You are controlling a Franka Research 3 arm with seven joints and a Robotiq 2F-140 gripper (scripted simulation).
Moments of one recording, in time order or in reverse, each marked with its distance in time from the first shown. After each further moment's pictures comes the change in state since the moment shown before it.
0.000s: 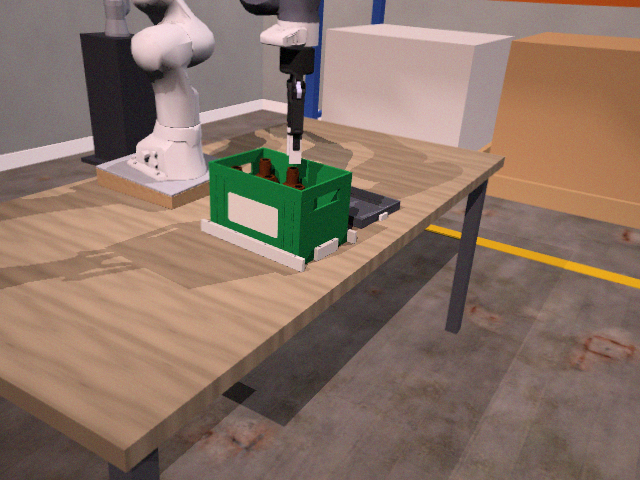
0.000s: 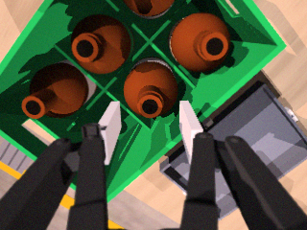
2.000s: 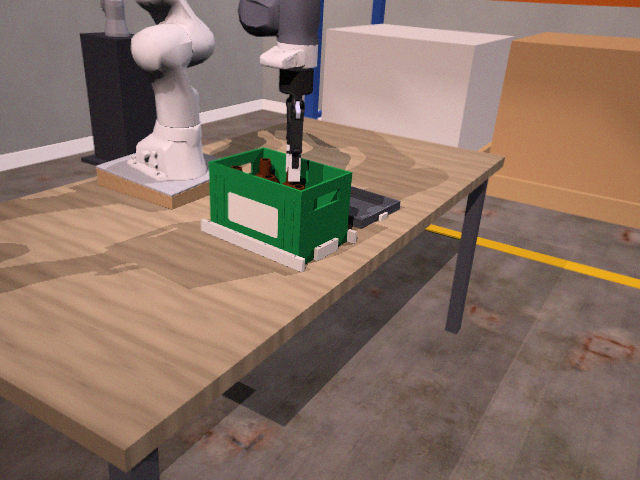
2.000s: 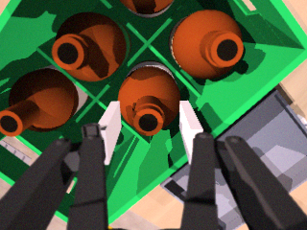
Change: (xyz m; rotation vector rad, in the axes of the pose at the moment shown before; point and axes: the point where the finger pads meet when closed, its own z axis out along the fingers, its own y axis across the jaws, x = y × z) arm 0.000 0.001 0.042 -0.003 0.002 0.004
